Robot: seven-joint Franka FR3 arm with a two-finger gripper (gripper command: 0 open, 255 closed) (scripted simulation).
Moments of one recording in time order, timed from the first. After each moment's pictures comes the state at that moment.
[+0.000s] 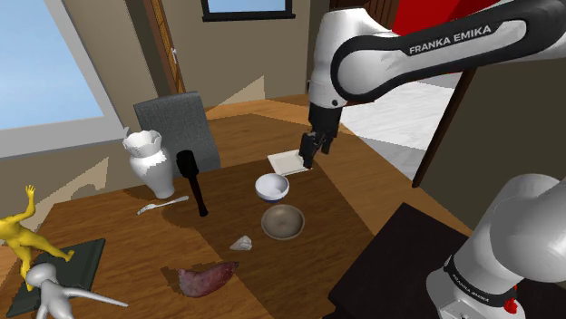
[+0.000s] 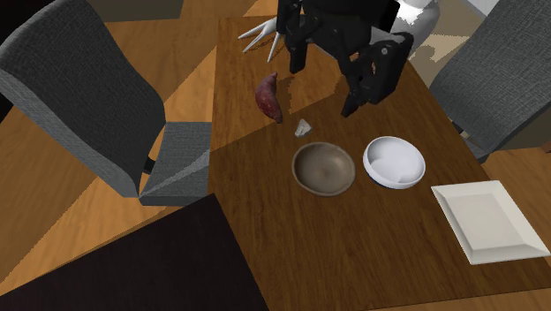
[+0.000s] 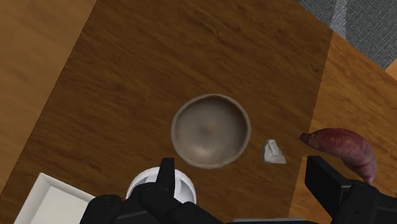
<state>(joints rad) 0.05 -0.39 0.22 -2.34 0.15 2.01 0.04</state>
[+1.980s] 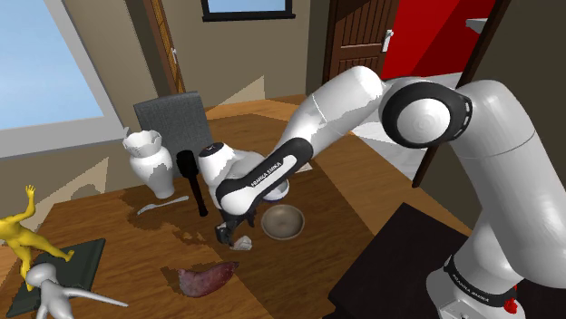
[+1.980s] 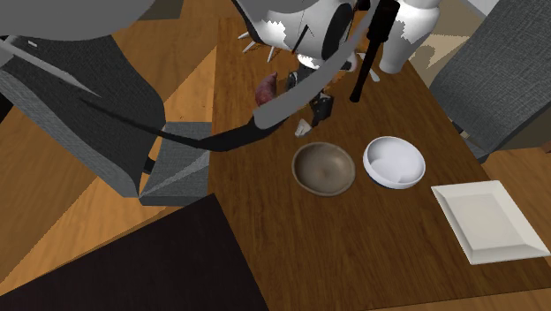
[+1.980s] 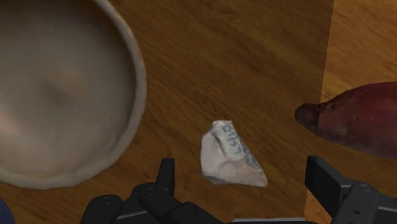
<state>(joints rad) 0.28 0.73 0.29 -1.64 -0.20 2.19 0.50</state>
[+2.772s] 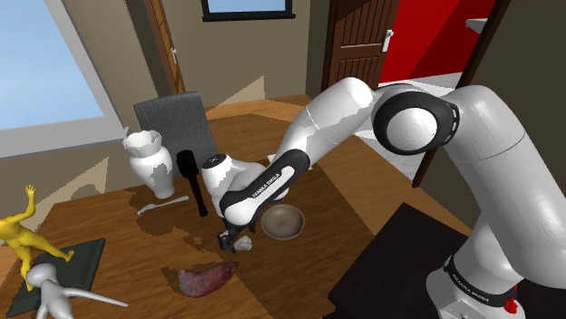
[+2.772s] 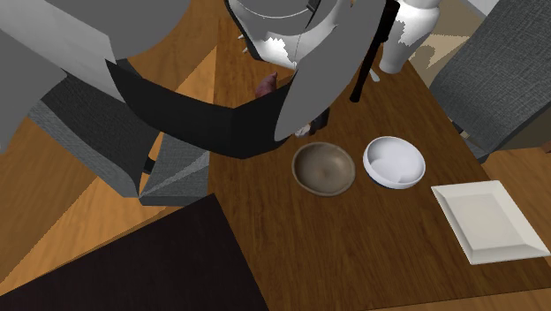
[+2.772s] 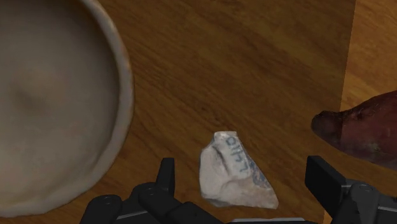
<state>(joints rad) 0.29 0.79 0.27 -1.64 -0.22 2.25 0.51</state>
